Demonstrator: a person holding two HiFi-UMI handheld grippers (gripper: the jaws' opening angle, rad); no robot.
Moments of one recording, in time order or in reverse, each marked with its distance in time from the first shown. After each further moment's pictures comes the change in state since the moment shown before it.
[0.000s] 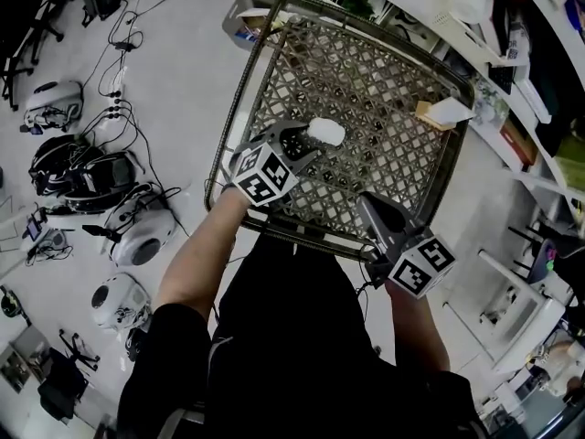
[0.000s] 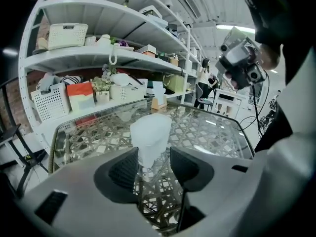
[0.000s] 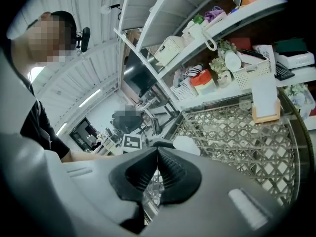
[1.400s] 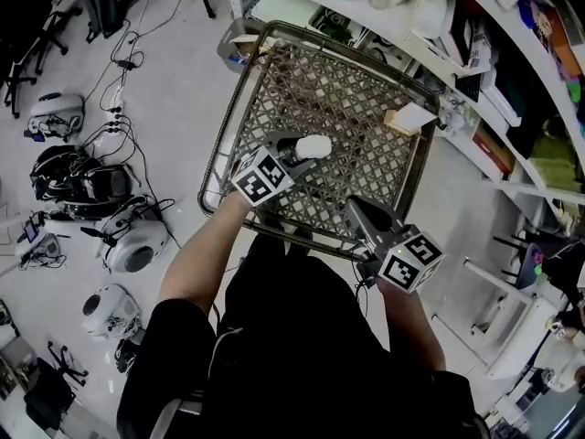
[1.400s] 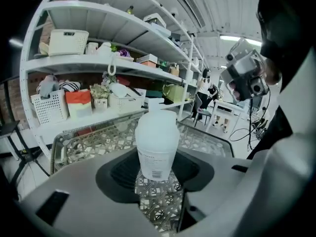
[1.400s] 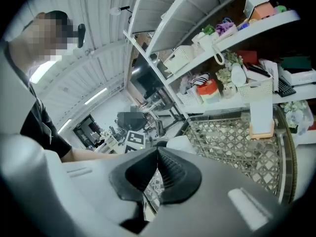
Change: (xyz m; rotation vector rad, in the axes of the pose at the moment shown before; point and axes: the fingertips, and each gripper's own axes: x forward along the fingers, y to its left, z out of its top) left arm -0.020 -0.031 0.061 -0.075 -0.049 -0.031; right arm -0.051 0.033 0.027 -0.070 -0.005 0.030
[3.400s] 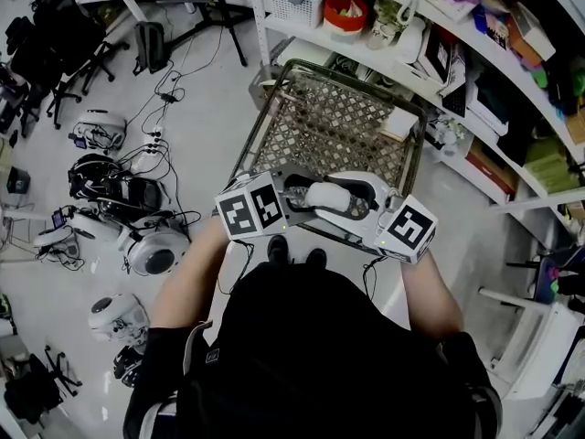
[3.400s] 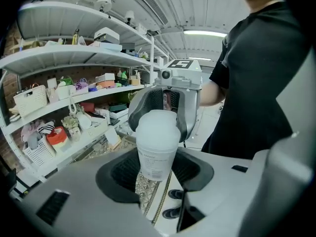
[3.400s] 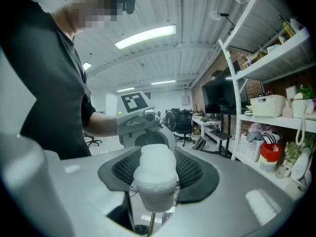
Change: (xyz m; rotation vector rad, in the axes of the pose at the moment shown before) left arm -0.190 -0.210 0.123 0.285 0.074 -0.186; right arm -0.068 0.188 0.017 -0.767 0.005 0.504
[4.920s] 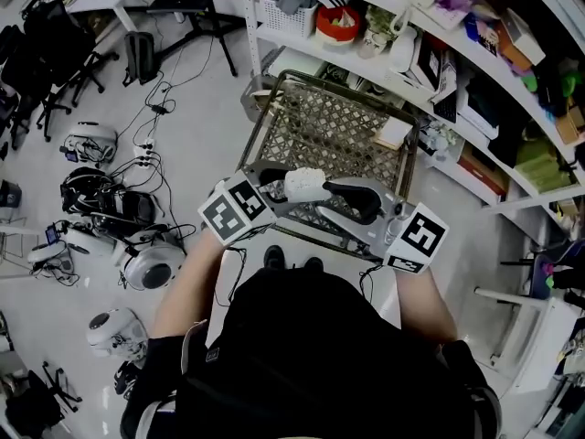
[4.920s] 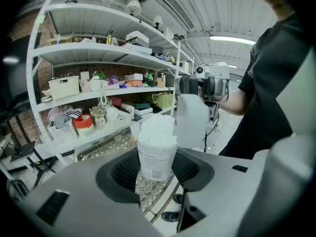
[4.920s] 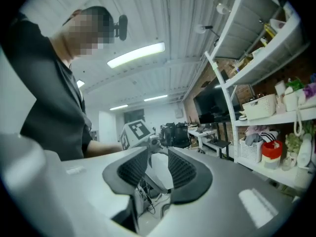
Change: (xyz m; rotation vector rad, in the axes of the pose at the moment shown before) left arm -0.043 0.057 -0.025 -0.204 -0.028 0.205; right arm 0.001 -0.007 0.056 0.123 -0.194 -0.054
